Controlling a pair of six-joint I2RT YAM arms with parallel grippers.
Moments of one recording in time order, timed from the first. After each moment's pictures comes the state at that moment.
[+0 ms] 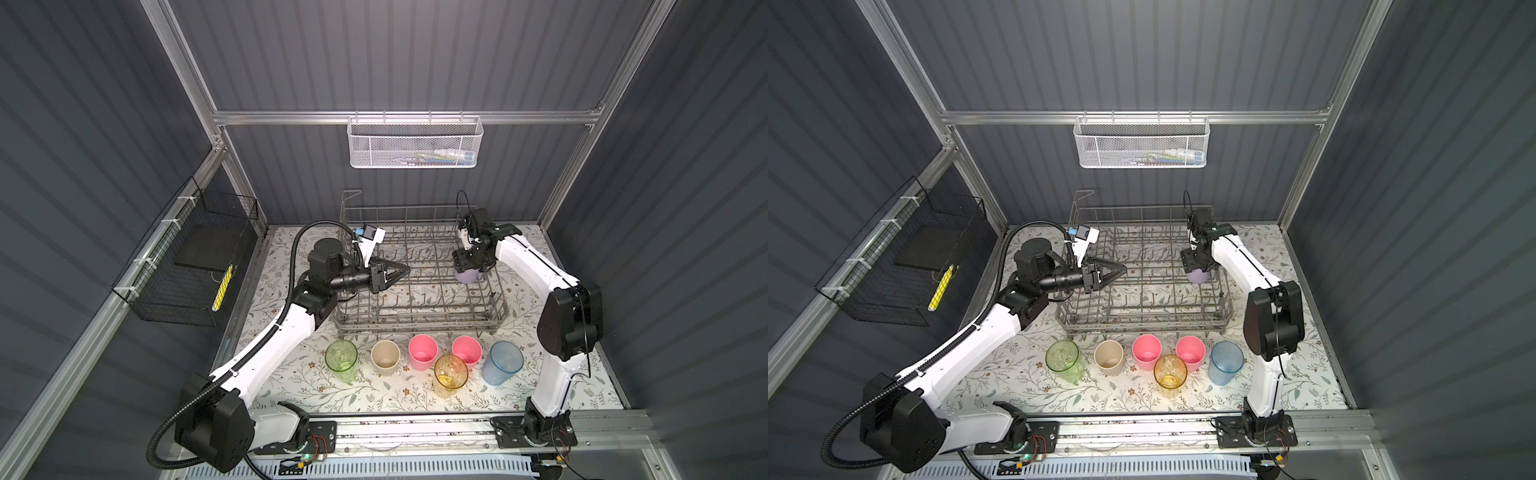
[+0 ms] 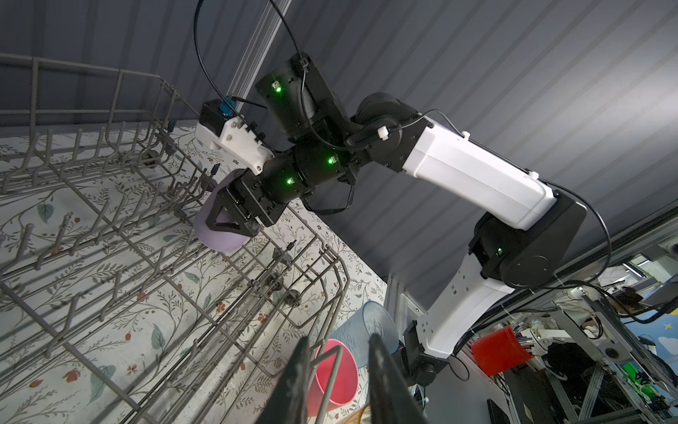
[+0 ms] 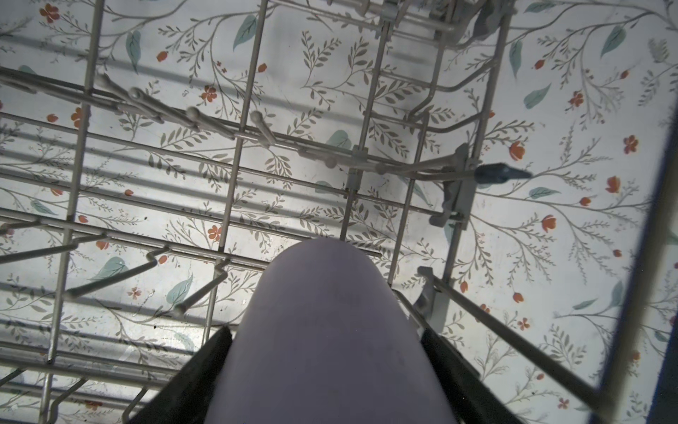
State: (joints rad) left arm -0.48 1.28 1.04 0.10 0.86 -0.51; right arm 0.31 1.93 1.68 -0.90 0.10 0.04
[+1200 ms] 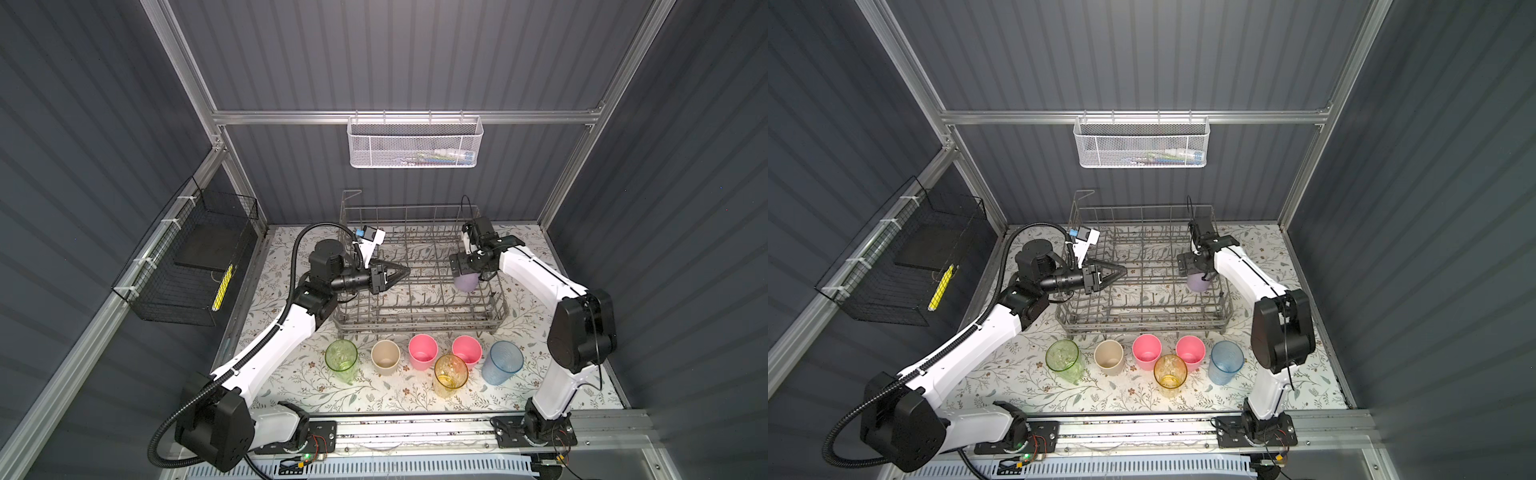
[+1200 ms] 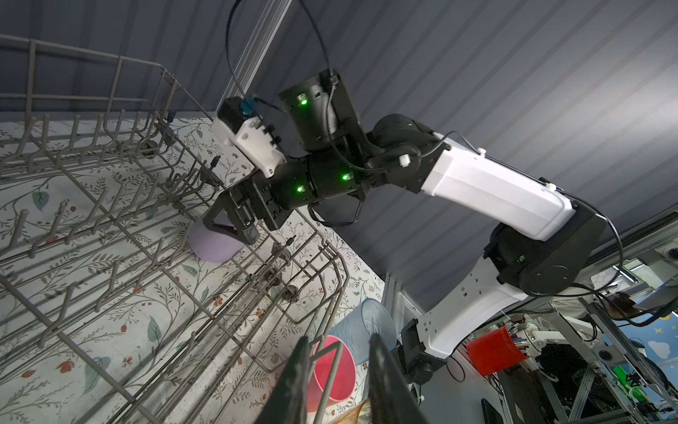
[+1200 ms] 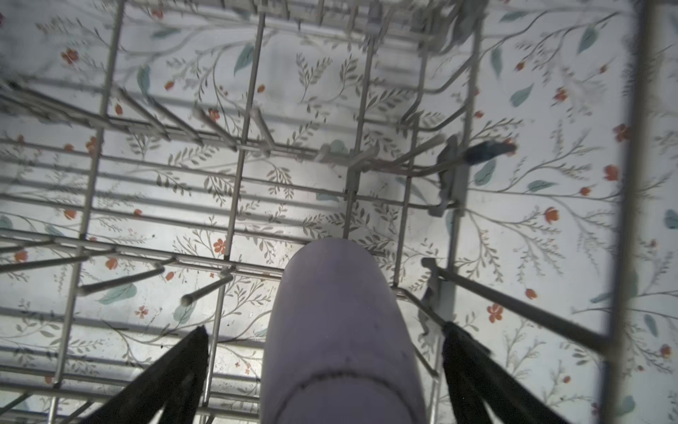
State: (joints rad) left arm -0.48 1.29 1.02 0.10 0.86 -0.53; right arm 0.32 1.77 1.51 -0.72 0.14 0.10
